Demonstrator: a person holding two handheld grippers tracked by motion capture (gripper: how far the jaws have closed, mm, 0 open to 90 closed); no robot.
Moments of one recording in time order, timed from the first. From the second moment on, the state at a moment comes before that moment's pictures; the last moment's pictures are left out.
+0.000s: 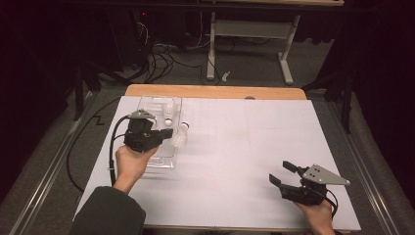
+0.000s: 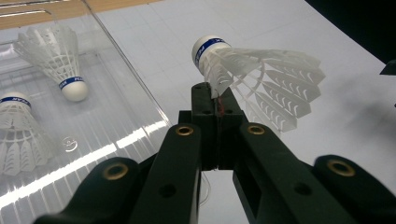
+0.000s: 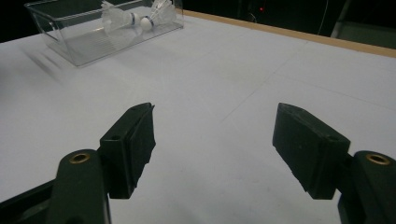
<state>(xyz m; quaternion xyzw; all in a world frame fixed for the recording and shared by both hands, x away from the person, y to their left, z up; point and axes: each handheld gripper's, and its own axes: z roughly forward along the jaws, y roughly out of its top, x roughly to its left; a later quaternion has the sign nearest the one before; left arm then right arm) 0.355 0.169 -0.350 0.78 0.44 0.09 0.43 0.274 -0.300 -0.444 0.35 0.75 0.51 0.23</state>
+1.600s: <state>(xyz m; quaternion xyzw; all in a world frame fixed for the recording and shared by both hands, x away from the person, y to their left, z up) 0.396 0.205 -0.346 0.77 0.50 0.14 0.38 0.274 -0.300 -0.444 0.35 0.75 0.52 0.23</state>
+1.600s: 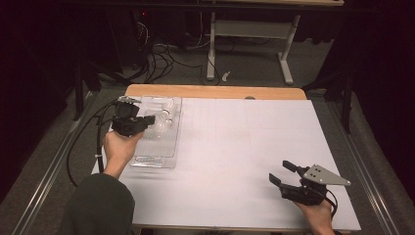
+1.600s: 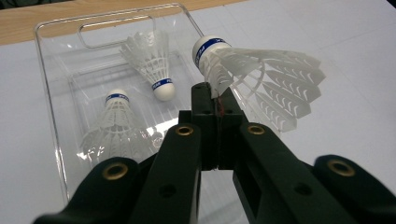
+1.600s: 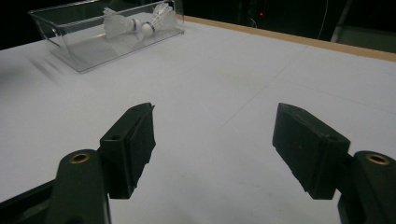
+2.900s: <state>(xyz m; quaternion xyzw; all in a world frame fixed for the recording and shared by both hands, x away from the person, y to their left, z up) 0.437 0.200 -0.369 0.76 0.54 0.15 0.33 0.273 -0.301 -0.445 0.35 0.75 0.52 0.23</state>
